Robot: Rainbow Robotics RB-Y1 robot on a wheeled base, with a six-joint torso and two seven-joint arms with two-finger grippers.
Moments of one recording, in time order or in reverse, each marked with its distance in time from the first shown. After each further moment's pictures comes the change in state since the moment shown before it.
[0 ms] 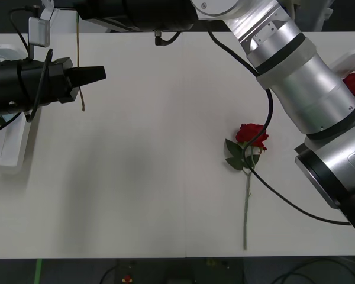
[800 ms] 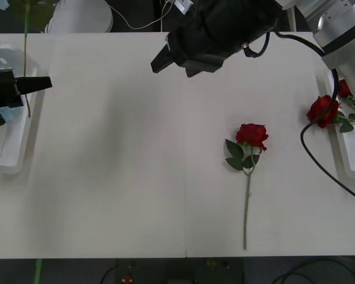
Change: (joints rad) right arm -0.002 -0.291 0.061 -0.036 -0.031 0.583 -0.231; left arm 0.046 0.191 0.000 0.220 -0.001 0.008 0.000
